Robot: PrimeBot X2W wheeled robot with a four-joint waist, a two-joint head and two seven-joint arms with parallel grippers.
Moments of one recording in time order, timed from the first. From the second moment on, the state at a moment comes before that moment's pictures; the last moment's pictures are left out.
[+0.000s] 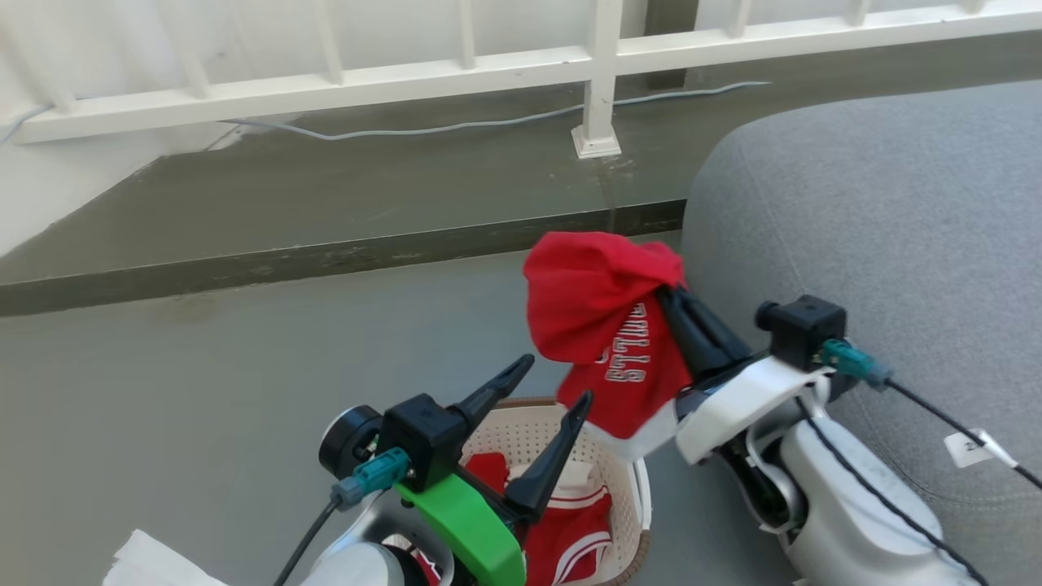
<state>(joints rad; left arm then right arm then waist) -0.21 0.19 -0.73 -0.15 -0.52 -0.03 0.02 -0.28 -0.11 0.53 0.31 0.43 0.06 -0.24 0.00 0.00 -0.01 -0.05</state>
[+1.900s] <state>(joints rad) -0.34 0.22 -0.78 -0.25 -0.41 -0.04 0.18 -0.64 -0.30 0.04 0.41 0.49 -0.04 -0.25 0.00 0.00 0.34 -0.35</state>
